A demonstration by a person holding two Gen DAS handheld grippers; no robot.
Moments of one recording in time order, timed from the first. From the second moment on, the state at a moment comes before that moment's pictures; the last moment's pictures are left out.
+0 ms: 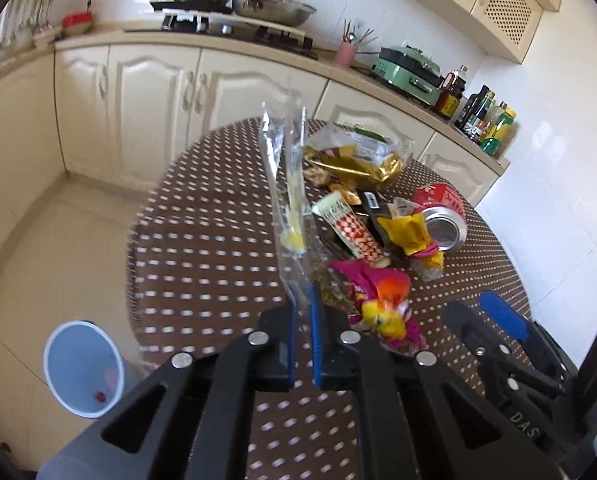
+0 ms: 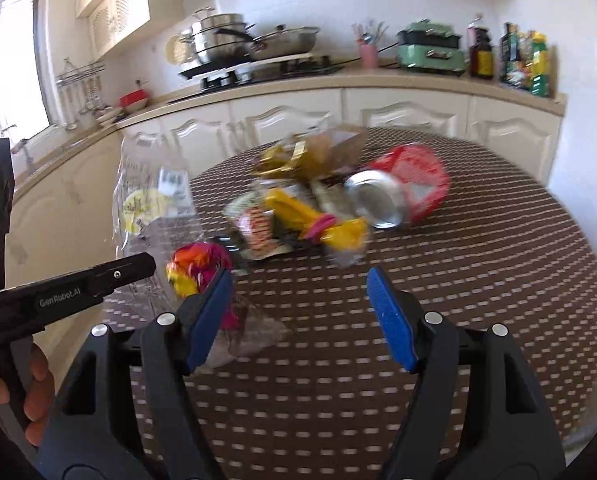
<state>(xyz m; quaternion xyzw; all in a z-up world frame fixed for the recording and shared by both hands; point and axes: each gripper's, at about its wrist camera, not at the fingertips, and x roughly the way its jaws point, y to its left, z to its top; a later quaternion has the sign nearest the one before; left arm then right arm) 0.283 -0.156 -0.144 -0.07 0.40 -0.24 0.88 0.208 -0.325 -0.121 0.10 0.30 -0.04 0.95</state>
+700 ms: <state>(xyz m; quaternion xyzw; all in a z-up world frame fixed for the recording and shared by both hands) 0.273 -0.101 -0.151 -0.07 0.38 -0.23 0.89 0.262 -0.256 -0.141 0.18 0.38 0.15 0.90</state>
